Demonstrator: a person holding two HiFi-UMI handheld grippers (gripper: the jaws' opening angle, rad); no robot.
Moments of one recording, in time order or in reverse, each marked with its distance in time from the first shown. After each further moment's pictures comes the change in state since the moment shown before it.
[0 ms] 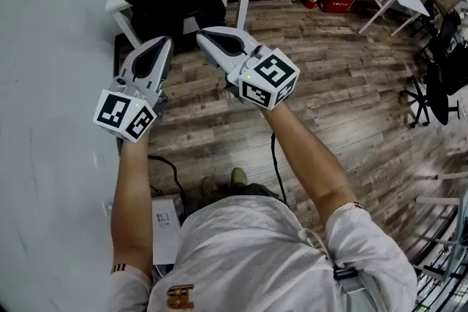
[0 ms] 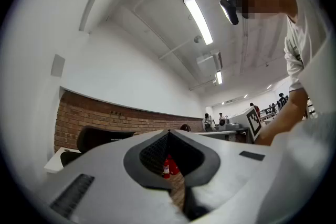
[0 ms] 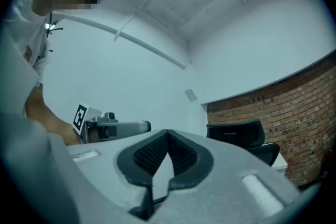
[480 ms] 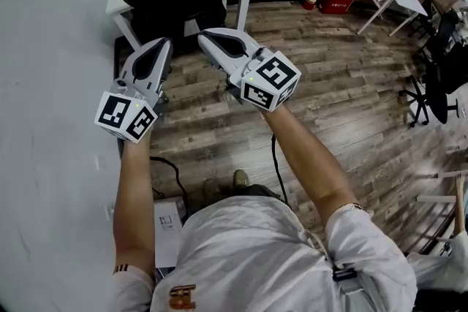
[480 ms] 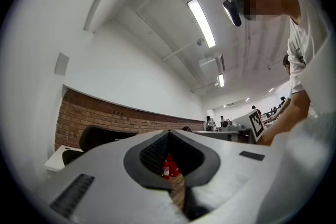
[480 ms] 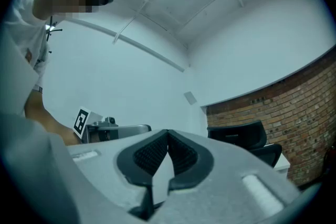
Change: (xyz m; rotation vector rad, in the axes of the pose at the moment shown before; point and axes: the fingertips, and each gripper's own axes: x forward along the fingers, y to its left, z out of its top) left arm -0.009 0.016 0.000 -0.028 -0.020 0.015; right arm 0.009 0.004 0.002 0.016 -0.039 -0.008
